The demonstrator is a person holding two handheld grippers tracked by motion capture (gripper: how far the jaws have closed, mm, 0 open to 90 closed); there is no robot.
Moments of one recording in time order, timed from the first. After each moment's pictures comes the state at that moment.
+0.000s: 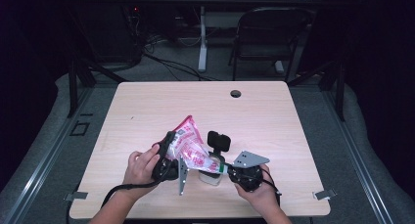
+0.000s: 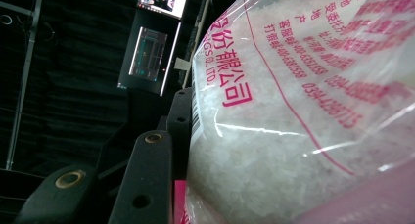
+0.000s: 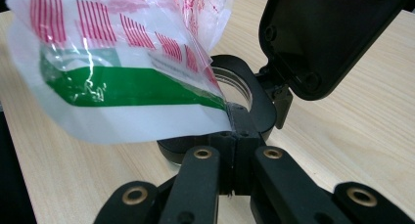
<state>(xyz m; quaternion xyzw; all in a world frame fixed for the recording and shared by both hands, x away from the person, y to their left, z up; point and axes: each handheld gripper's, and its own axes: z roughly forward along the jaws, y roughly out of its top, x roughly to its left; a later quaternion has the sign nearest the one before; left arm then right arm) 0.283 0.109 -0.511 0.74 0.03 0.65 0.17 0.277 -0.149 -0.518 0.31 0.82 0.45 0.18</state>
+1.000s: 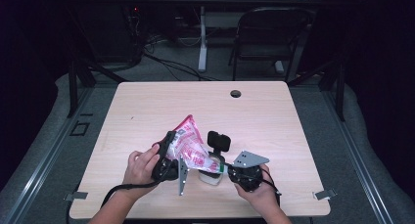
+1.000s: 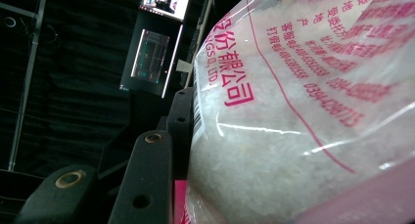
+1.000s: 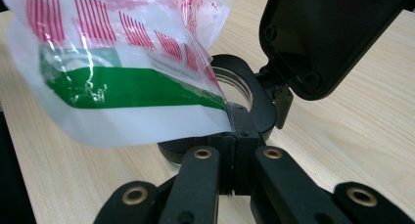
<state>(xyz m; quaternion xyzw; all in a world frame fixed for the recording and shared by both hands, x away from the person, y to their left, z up) 0.281 0.109 -0.508 0.74 0.03 0.65 0.17 0.278 -0.149 -0.518 0.31 0.82 0.44 0.18</state>
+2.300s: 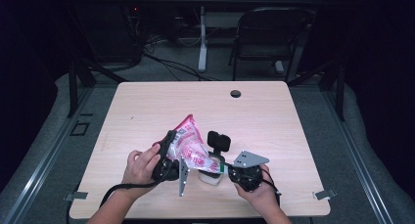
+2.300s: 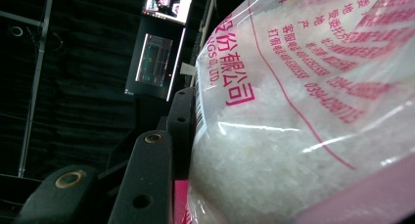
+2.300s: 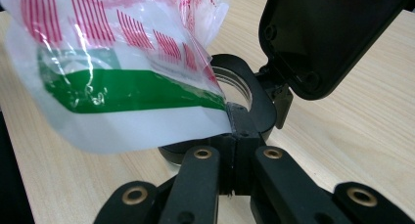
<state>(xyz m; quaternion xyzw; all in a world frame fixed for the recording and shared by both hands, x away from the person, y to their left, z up) 0.279 0.107 -0.504 0.74 0.02 0.66 0.16 0.278 -0.148 -0.519 0.31 0.82 0.45 0.18</state>
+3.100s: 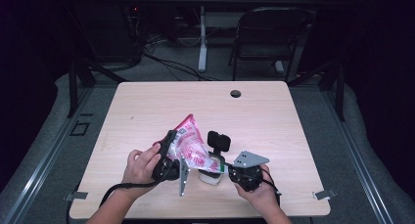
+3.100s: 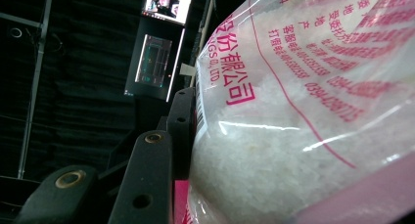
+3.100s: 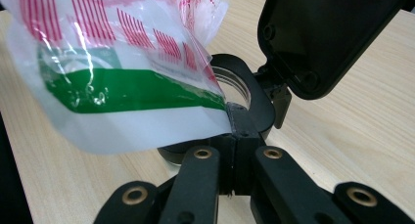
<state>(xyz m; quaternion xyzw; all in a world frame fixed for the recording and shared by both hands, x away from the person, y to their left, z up) 0.280 0.106 -0.502 0.74 0.01 0.66 0.16 0.278 -0.149 -0.519 0.31 0.82 0.45 0.18</state>
